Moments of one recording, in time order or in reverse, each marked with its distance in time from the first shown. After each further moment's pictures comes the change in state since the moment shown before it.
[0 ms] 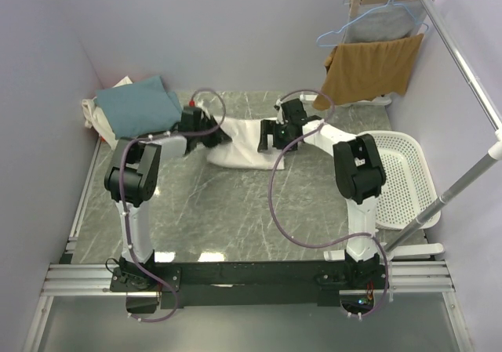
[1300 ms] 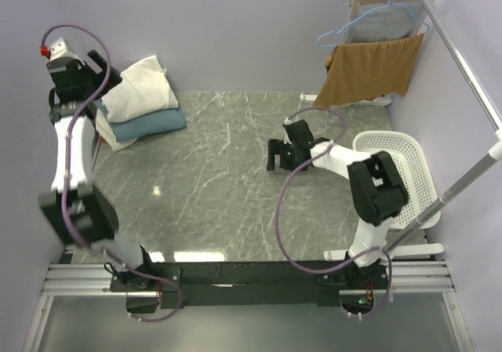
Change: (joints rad) left arm 0.606 -0.352 0.436 -0.514 -0.266 0.306; right arm 0.053 -0.281 -0.399 0.107 0.161 0.063
